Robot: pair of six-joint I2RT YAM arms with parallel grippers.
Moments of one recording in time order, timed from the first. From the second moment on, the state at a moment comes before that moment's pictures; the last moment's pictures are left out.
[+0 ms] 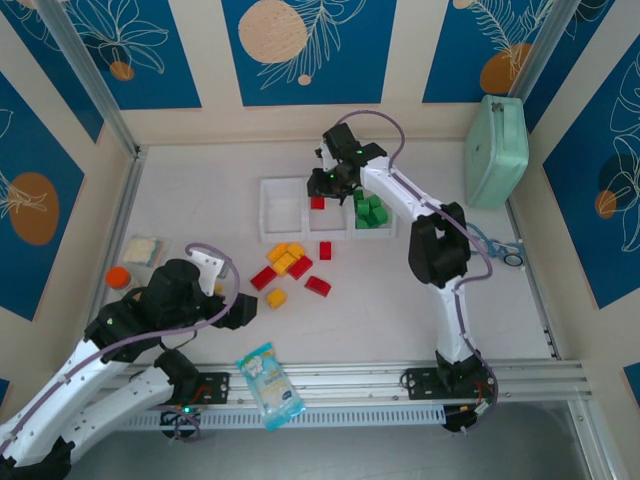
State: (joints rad) left arm -0.72 0.59 0.82 -0.97 0.06 -0.40; right arm 0.50 2.22 2.04 -0.87 -0.26 0.36
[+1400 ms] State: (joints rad) left arm -0.72 0.60 0.81 -0.95 0.08 -0.39; right arm 0.65 2.02 1.55 -0.86 0.00 0.68
